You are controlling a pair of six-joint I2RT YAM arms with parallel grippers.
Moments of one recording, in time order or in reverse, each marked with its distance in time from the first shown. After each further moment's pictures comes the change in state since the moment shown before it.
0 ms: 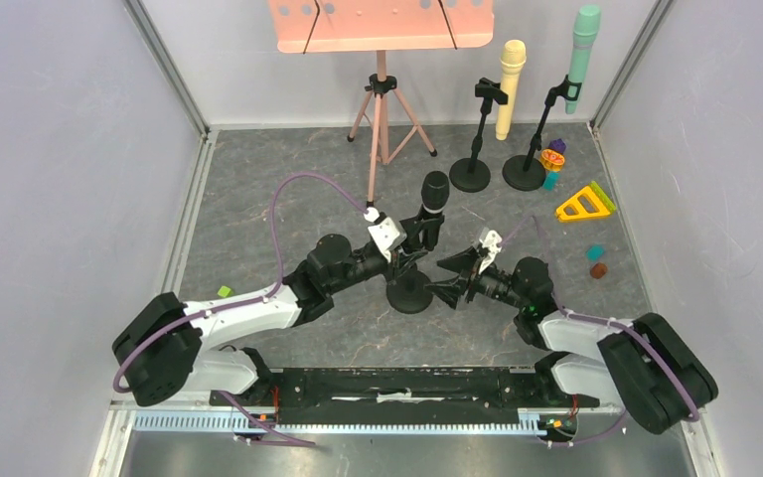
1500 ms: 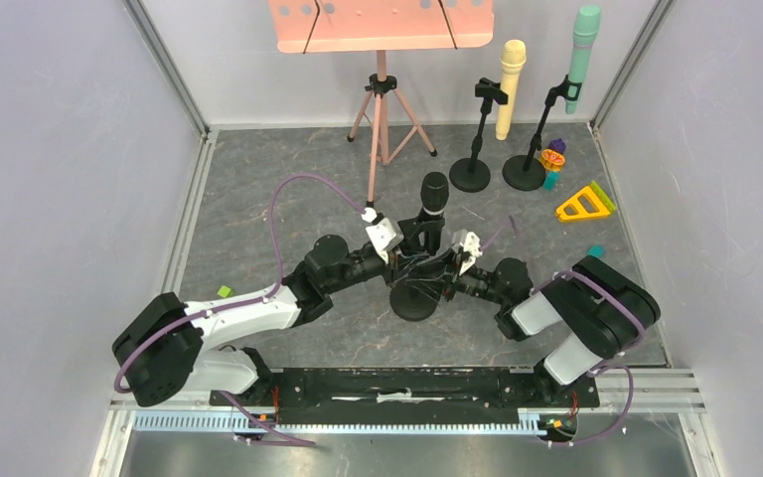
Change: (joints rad) left arm 0.015 0.002 -0.017 0.045 0.084 -0.033; right arm 0.119 0.444 0.072 0.554 -0.076 0.048
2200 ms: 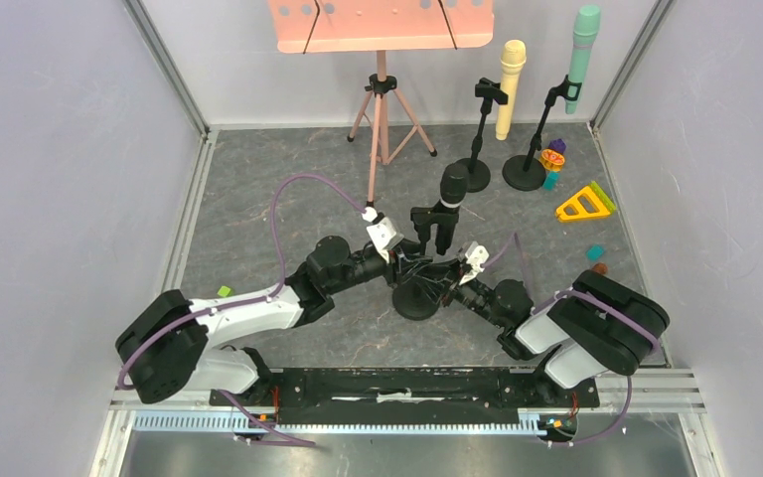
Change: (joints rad) left arm -0.007 0.015 -0.005 0.026 -0.014 -0.043; right arm 0.194 -0.098 -0.130 0.032 0.529 -0.092
